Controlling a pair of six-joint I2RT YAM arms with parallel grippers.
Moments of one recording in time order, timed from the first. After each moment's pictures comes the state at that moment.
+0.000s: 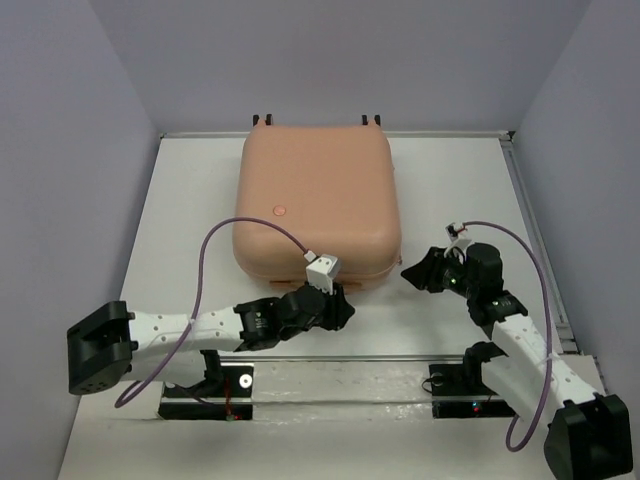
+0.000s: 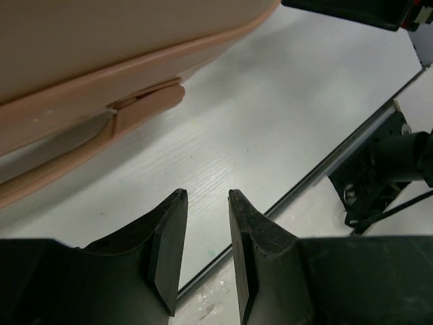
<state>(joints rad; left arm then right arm) -1.27 1.12 0.52 0.10 -0.32 -0.73 0.21 0.74 0.33 -0.05 -0.47 0.49</state>
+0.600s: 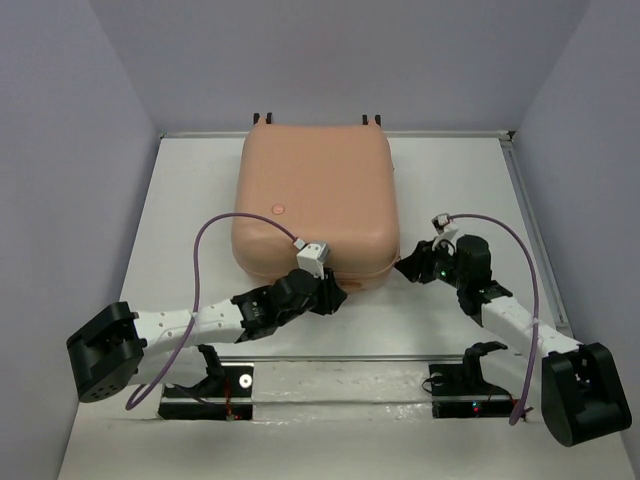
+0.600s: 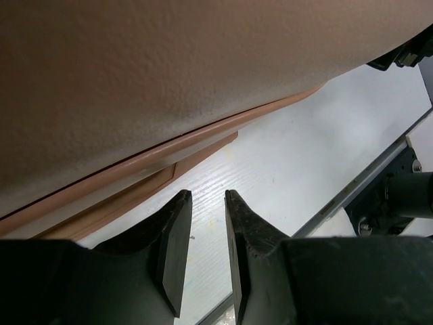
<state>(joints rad) -1.09 1.16 0.50 0.18 -0.23 -0.72 0.24 1.01 0.32 0.25 -0.48 0.32</state>
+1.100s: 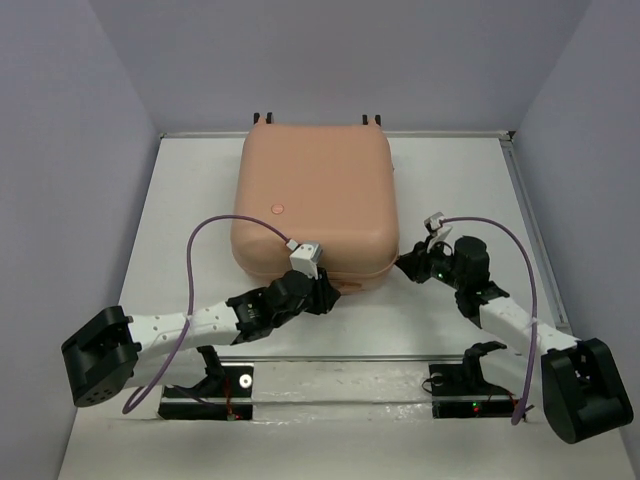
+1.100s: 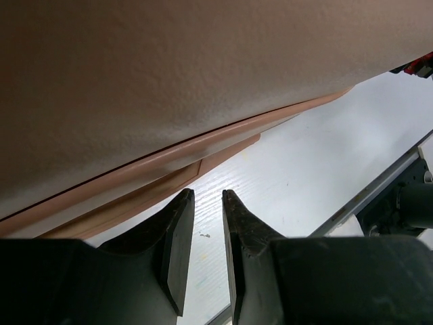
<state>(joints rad) -1.08 1.12 0.46 0.16 -0.27 -0.73 0.27 1.03 0.30 0.38 -0.50 0.15</state>
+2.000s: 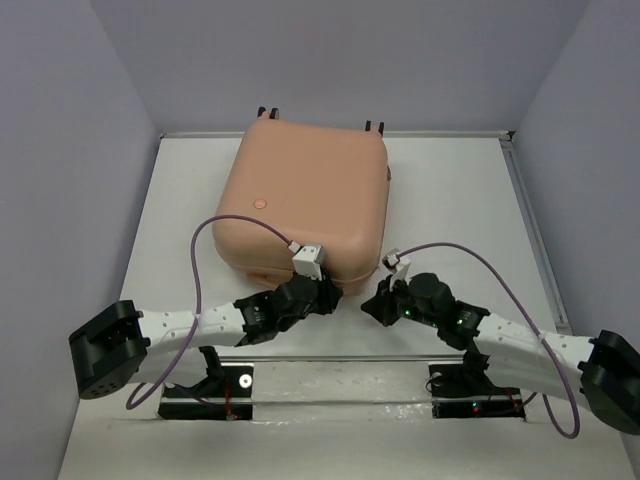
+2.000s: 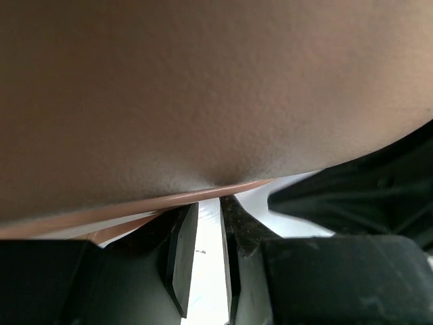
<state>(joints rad) -1.13 1.17 0.47 0.23 -0.37 -0.75 0.85 0.94 0.27 0.24 -0.11 0.43</state>
